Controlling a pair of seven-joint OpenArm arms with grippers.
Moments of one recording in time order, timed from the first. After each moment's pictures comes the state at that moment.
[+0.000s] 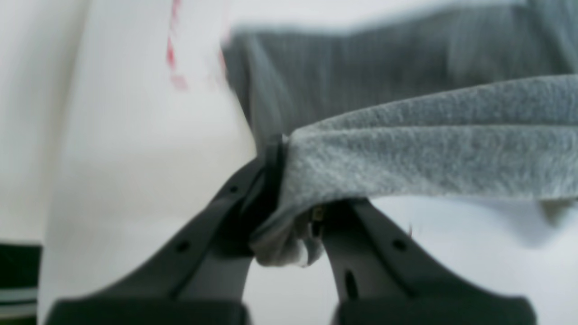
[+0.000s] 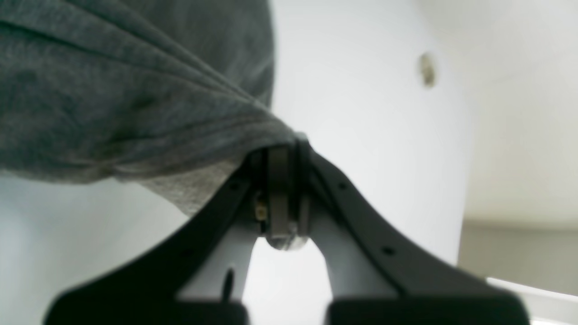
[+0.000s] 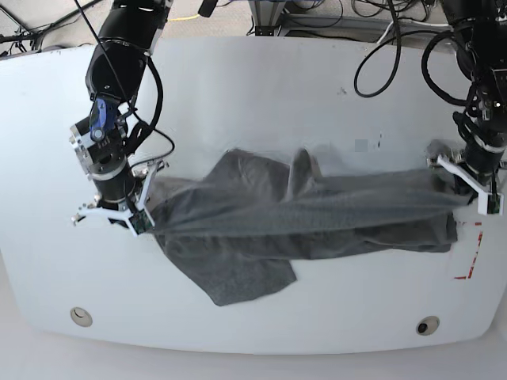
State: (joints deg) left arm 5.0 -24.6 -23.7 114.4 -22.5 -10.4 54.1; right arm 6.1 3.8 15.1 110.1 -19.8 42.5 -42.3
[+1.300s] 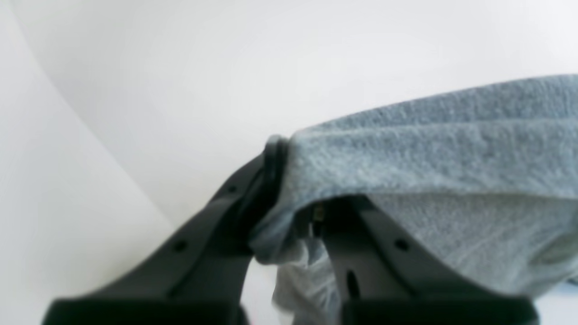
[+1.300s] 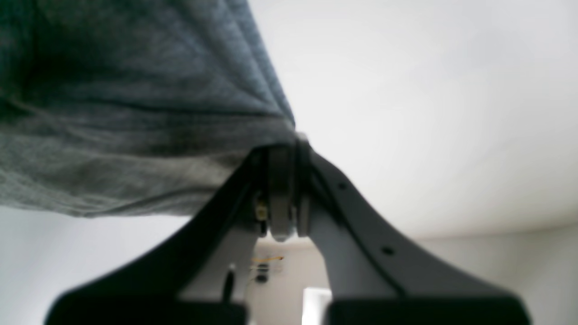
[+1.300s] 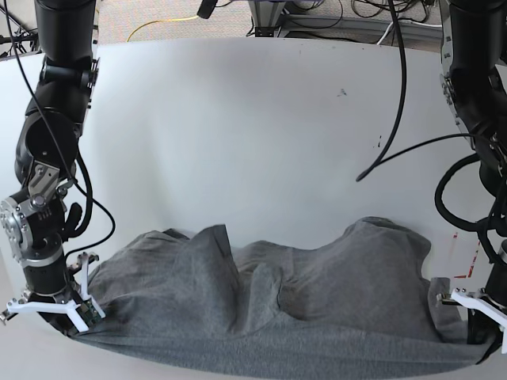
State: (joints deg) left arm -33.2 -26.5 -10.8 114.8 -22.8 -10.4 58.8; right arm 28.1 24.6 5.3 112.3 -18.1 42.4 -51.4
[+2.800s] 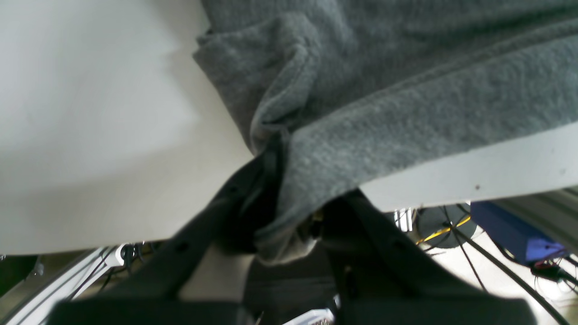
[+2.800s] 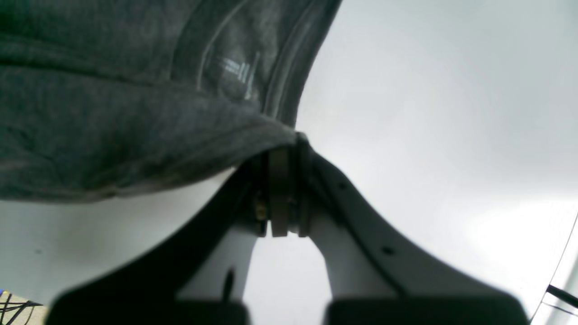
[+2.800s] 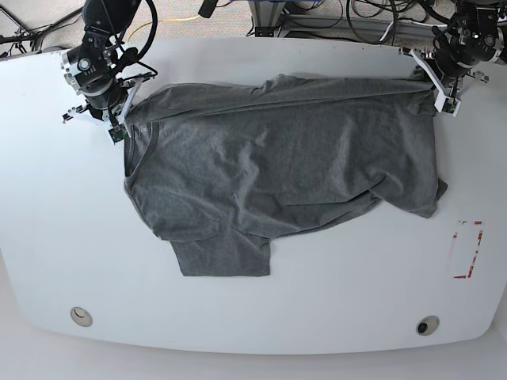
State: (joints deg) left arm 36.0 -23.5 -22.9 115.2 -23.9 -17.9 57.0; right arm -18.0 2.2 27.8 112.9 -8.6 43.1 -52.3
